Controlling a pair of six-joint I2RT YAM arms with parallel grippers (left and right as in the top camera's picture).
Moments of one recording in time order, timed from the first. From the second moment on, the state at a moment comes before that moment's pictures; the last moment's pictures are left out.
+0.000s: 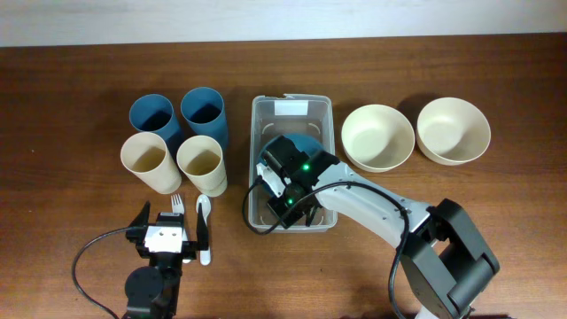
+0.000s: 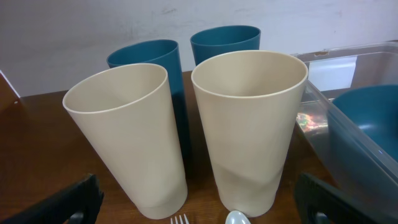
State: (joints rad) left arm -0.11 0.09 0.01 -0.07 -0.10 0.12; right arm 0.72 1.87 1.27 -0.79 -0.23 0.05
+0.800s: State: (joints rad) left arm -0.11 0.09 0.01 -0.07 -0.10 0.12; right arm 0.61 1.87 1.27 -0.56 0.02 0.06
